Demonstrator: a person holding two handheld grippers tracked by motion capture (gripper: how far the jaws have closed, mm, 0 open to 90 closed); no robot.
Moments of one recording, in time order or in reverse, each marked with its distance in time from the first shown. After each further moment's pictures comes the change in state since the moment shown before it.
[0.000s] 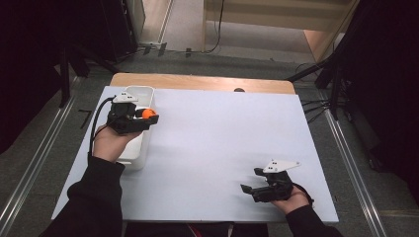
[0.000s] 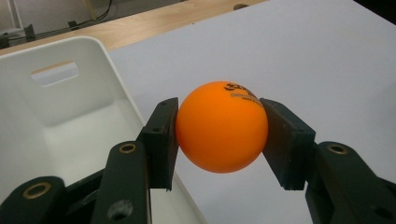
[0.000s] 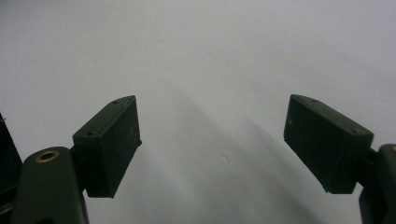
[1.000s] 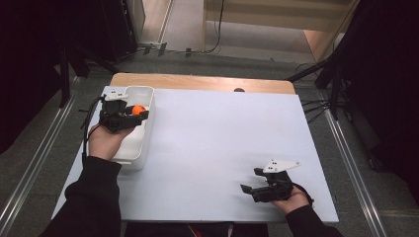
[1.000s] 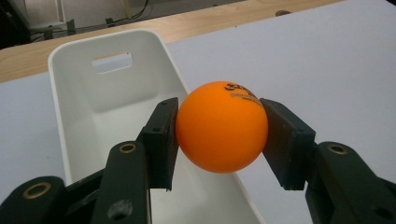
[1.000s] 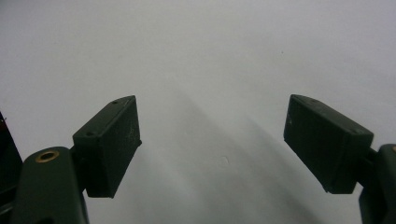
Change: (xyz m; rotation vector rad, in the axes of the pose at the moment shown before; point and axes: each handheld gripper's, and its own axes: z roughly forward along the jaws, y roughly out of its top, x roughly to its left) left arm 0.021 -0.006 -0.002 -0.020 0.115 -0.072; right arm 0.001 0.000 0.000 0.002 0.003 0.003
